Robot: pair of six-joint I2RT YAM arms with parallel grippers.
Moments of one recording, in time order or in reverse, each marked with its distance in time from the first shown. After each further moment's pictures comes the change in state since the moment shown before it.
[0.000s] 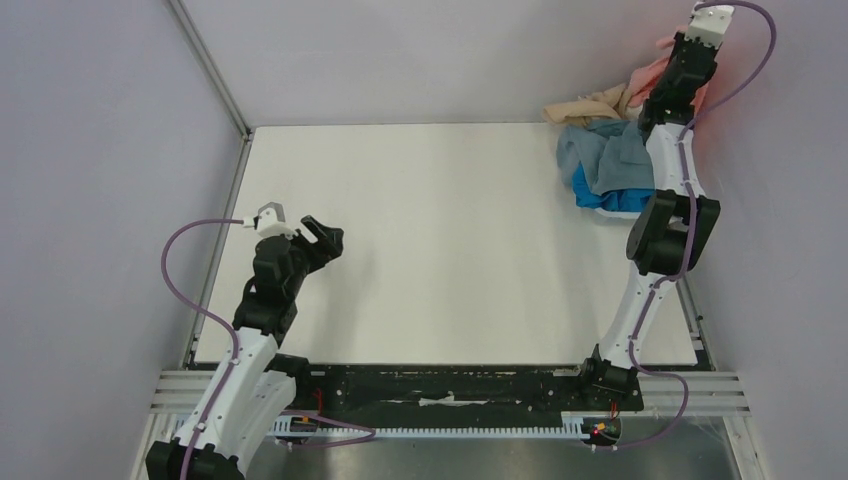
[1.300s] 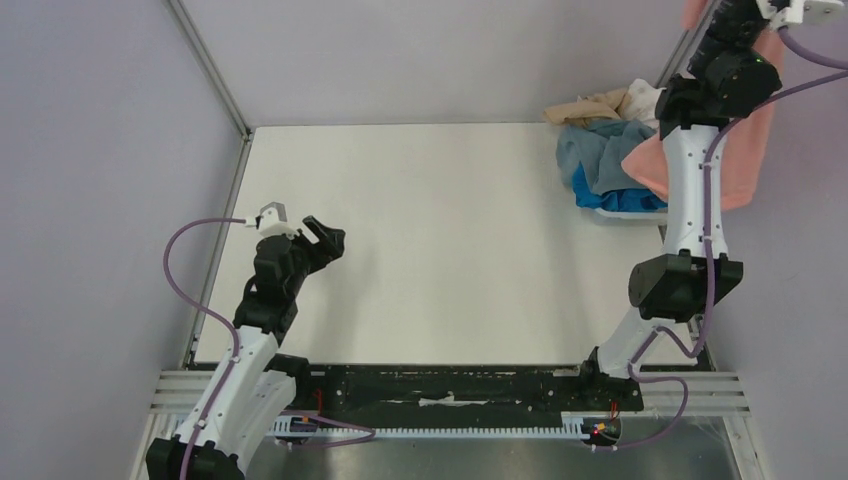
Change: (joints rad) left arm 0.000 0.011 0.000 -0.001 0.013 0.002; right arm 0.079 -0.377 0.083 0.607 -0.265 0.186
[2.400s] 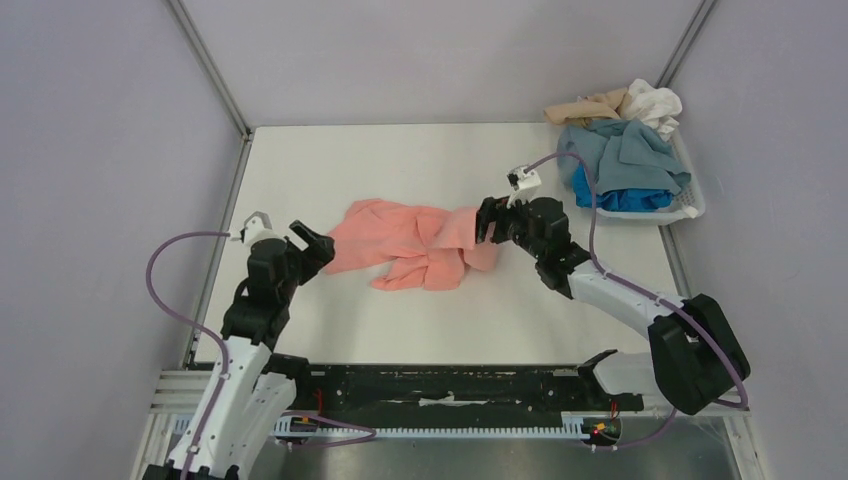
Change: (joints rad) left arm 0.000 -0.119 0.098 -0.320 -0.114 -0.137; right arm 0.681 -0.516 -1.428 -0.498 -0.312 0.369
